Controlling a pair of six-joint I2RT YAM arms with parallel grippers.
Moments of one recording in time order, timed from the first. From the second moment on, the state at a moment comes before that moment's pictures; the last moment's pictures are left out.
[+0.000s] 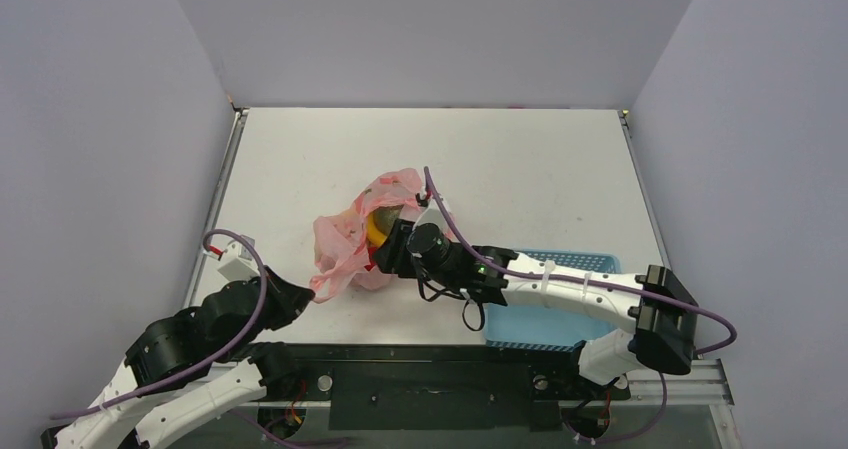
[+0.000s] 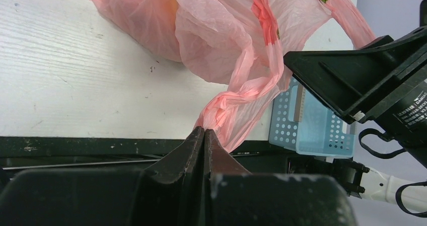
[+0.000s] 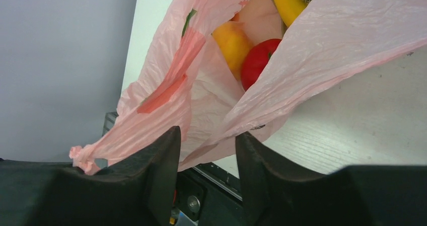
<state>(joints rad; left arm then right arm) -0.97 0.35 0.88 -1.18 -0.49 -1.15 1.15 1.44 1.08 -0.17 0.30 0.99</state>
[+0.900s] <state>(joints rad) -0.97 0.77 1.35 -1.17 -0.63 -0.80 1.17 1.51 1.05 -0.07 0.22 0.99</state>
